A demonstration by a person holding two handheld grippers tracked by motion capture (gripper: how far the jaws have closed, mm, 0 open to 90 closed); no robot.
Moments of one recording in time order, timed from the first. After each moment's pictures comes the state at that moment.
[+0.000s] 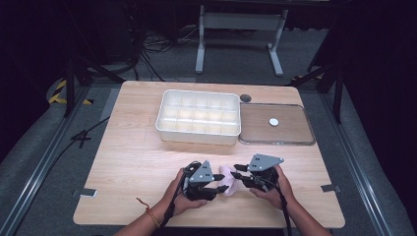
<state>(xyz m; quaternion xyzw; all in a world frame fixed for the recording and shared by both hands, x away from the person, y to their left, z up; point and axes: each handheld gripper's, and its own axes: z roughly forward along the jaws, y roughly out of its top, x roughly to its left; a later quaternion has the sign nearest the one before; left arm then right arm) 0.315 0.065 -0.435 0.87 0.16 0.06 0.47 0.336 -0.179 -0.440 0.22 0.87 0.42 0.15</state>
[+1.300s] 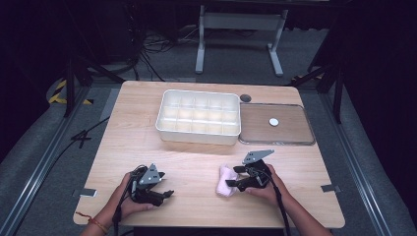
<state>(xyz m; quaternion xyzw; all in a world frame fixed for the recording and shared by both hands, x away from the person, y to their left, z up) 0.313 0.199 -0.475 0.90 0.25 0.10 0.34 0.364 -0.174 -0.475 0.28 0.87 0.40 0.01</state>
